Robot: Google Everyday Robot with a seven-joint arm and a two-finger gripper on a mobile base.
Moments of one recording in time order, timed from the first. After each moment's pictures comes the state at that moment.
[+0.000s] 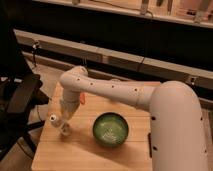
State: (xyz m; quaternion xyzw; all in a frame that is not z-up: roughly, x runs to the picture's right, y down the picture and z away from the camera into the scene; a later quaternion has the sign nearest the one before) arm -0.195 0.144 0.760 -0.25 -0.37 -0.47 0.76
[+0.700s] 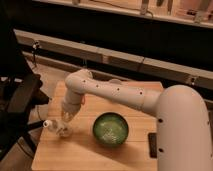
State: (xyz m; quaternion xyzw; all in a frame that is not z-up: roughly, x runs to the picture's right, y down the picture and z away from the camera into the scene) arm -0.200 0.157 0.753 -0.23 -0.42 -0.47 0.74
